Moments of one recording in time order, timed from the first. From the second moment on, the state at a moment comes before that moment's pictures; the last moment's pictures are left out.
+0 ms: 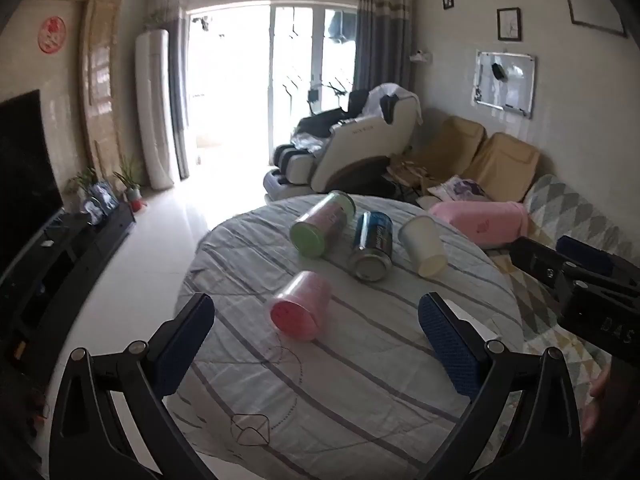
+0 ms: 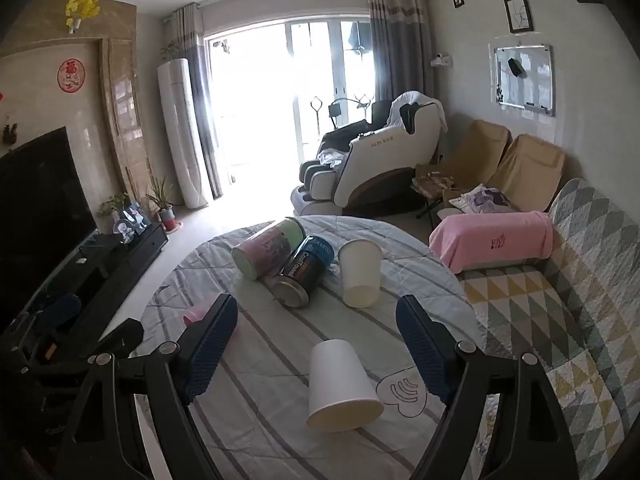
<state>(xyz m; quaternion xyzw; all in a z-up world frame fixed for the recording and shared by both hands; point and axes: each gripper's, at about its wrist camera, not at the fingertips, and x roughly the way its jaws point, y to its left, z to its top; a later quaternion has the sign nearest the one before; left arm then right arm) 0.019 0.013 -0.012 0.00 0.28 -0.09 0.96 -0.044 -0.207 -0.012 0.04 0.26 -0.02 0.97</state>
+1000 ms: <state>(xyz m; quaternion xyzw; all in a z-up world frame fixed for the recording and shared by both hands) 0.004 -0.007 -0.015 0.04 0.33 -0.17 0.93 -0.057 -0.195 -0.012 0.04 0.30 -0.07 0.95</state>
